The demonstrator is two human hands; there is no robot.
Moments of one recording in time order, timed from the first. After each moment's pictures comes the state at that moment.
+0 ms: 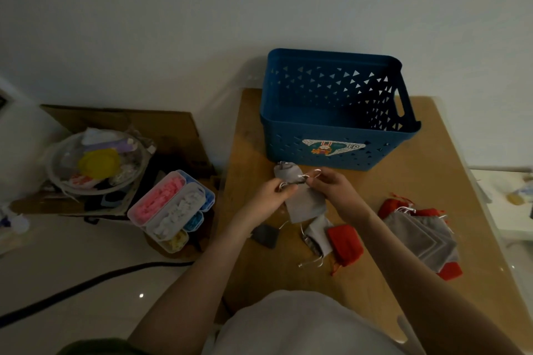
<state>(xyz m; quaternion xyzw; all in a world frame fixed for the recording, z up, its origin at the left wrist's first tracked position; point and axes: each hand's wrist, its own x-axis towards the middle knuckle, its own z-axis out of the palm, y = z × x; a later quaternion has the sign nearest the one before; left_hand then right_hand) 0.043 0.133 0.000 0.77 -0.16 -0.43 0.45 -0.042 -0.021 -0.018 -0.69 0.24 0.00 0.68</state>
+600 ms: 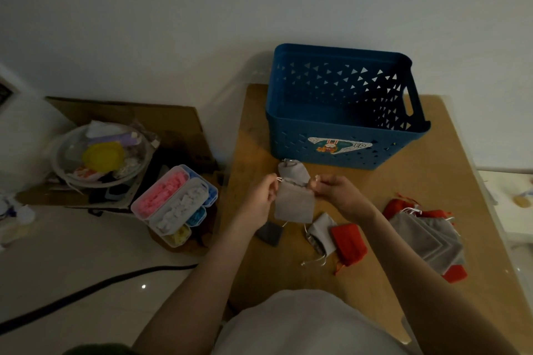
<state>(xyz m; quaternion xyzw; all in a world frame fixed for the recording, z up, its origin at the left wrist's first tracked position) 0.043 0.144 -0.005 0.71 0.07 -0.39 0.58 -0.041 -0.023 -0.018 -0.67 0.21 0.07 0.70</state>
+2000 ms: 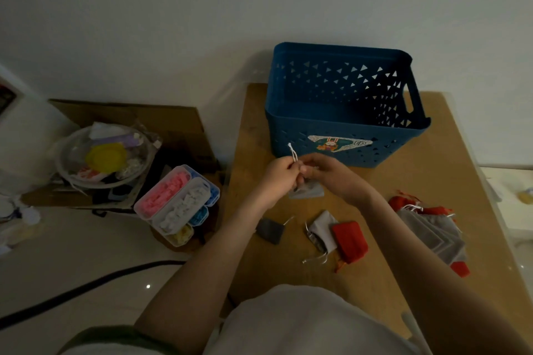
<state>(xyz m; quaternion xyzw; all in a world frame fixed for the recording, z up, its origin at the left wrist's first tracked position) 0.051 0.109 0.023 0.77 -0.15 -0.36 0.51 -0.019 -0.020 0.016 -0.77 0.14 0.07 0.62</state>
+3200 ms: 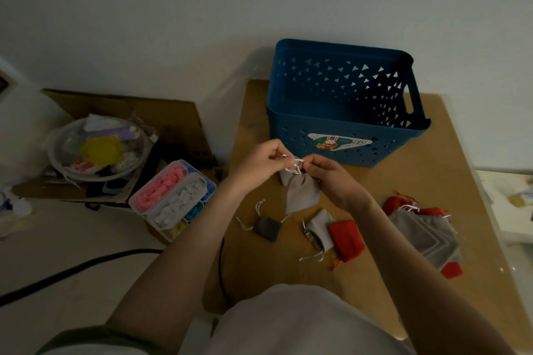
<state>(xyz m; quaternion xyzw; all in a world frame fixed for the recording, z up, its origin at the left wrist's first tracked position) 0.078 0.142 0.042 0.78 -0.26 -0.32 0.48 -0.022 -0.010 0.003 -0.62 0.17 0.05 0.76</state>
